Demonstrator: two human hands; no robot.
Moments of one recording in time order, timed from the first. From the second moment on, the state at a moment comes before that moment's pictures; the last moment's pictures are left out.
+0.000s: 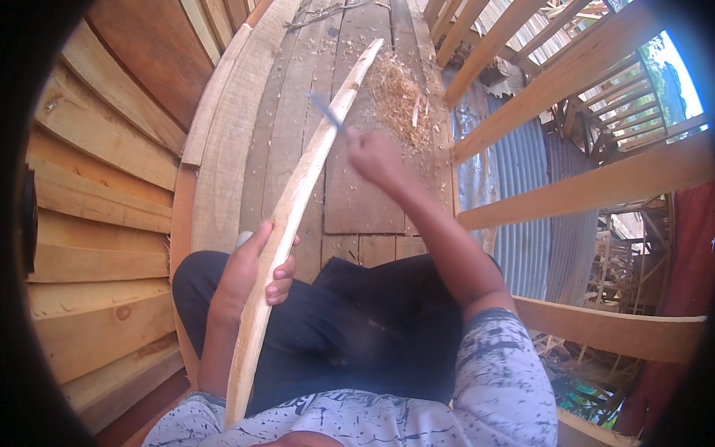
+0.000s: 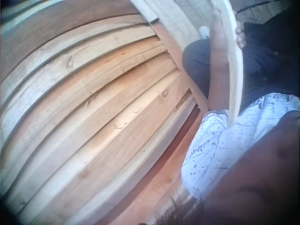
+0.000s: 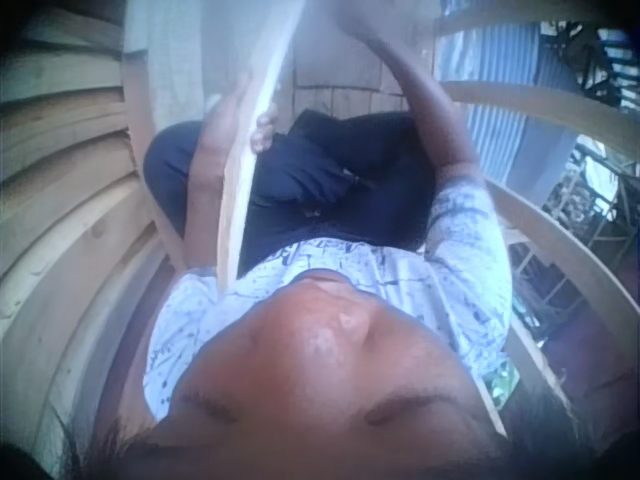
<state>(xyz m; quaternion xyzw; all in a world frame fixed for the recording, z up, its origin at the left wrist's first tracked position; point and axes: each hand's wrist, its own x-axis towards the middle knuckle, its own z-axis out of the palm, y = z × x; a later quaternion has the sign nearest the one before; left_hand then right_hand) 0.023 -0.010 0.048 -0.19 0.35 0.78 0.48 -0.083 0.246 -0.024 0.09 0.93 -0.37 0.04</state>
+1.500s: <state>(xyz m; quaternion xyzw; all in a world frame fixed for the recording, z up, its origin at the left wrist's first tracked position) 0.019 -0.013 0.035 -0.20 0.28 0.80 0.49 -0.060 0.222 -0.004 0.06 0.92 -0.39 0.06</state>
